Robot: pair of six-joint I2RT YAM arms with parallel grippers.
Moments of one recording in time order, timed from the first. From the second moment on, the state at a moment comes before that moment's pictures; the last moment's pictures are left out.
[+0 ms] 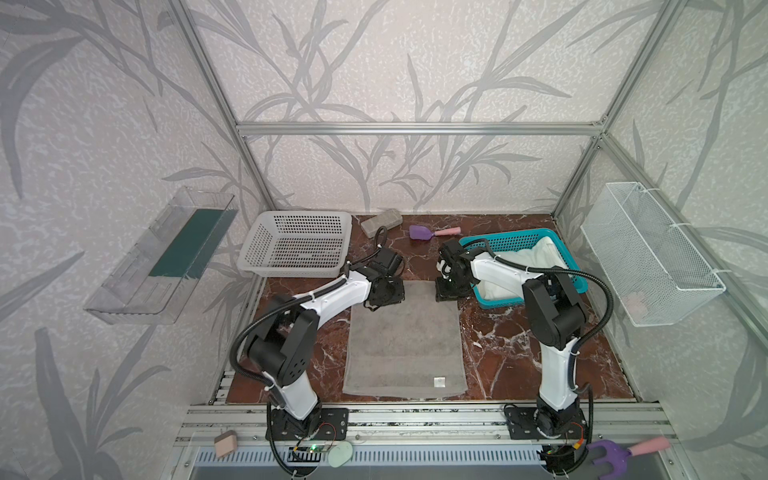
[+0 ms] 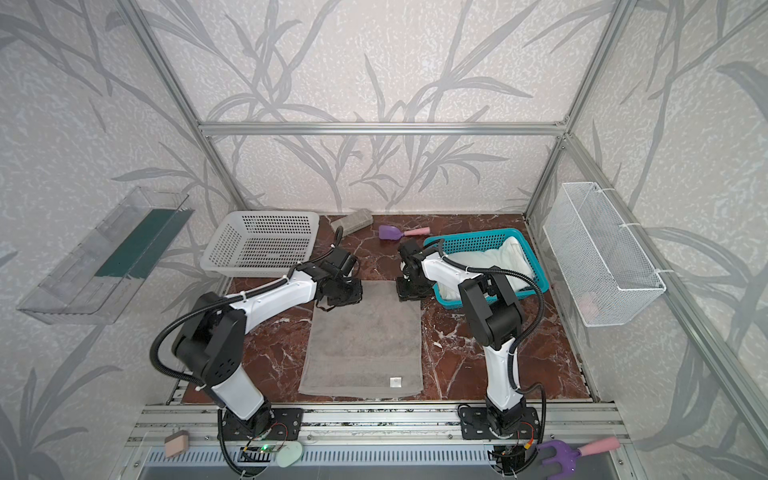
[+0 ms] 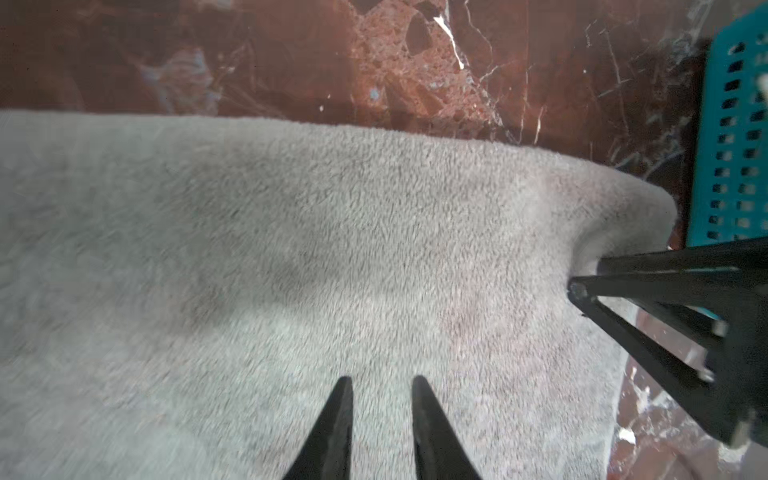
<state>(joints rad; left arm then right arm) -0.53 1.77 1.17 -0.55 0.07 -0.63 0.51 2.04 1.46 -0.77 -0.21 0.37</state>
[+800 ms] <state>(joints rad) -0.30 1.88 1.26 -0.60 0.11 -0.53 0.46 2.07 1.50 -0.74 -0.04 0.37</state>
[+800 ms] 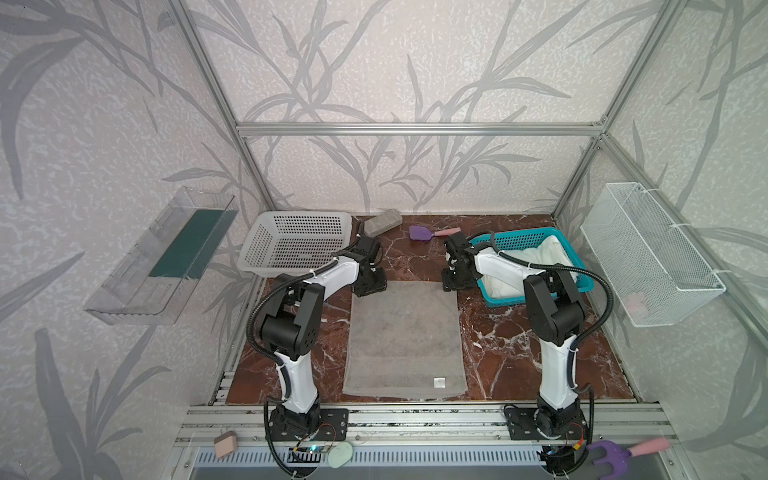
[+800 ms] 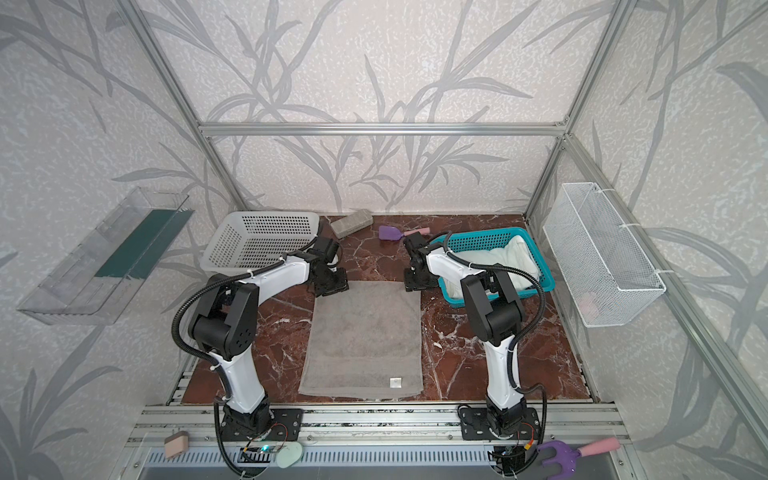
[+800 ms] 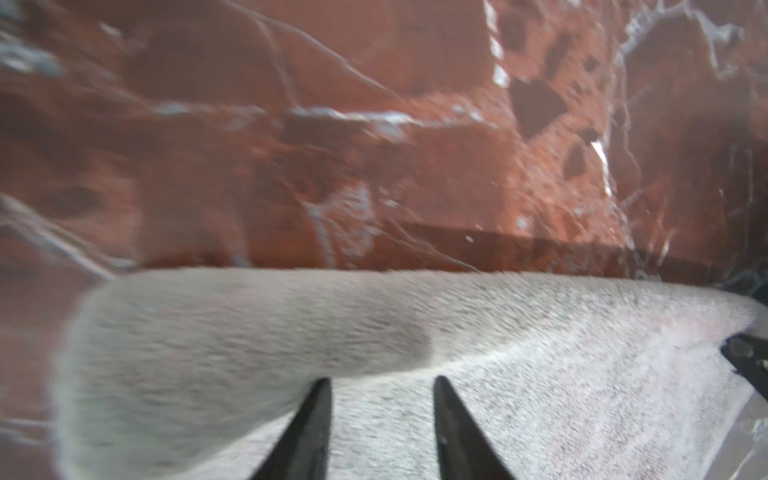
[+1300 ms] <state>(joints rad) -0.19 1.91 1.29 -0.62 0.05 -0.51 0.46 2.11 1.54 -0.74 -0.04 0.37</state>
